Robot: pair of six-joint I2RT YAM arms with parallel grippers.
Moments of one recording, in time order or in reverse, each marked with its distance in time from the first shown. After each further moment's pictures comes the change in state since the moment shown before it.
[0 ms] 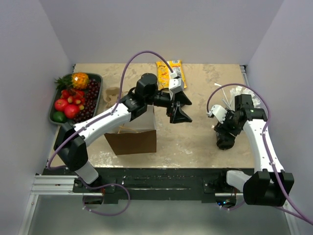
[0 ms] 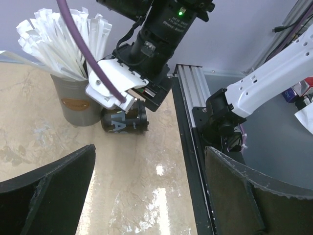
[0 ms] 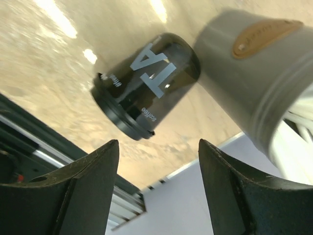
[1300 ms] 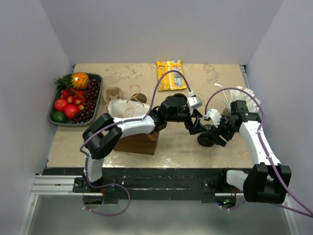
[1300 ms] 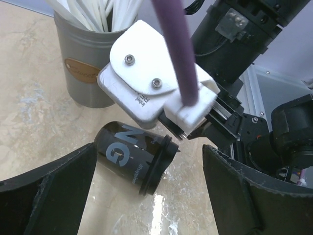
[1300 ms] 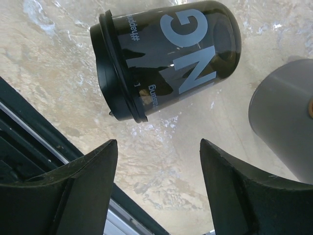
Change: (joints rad) left arm -0.157 0.344 -0.075 0.392 -0.327 -0.103; right arm 0.000 0.024 -0.144 0.084 -0.236 0.088
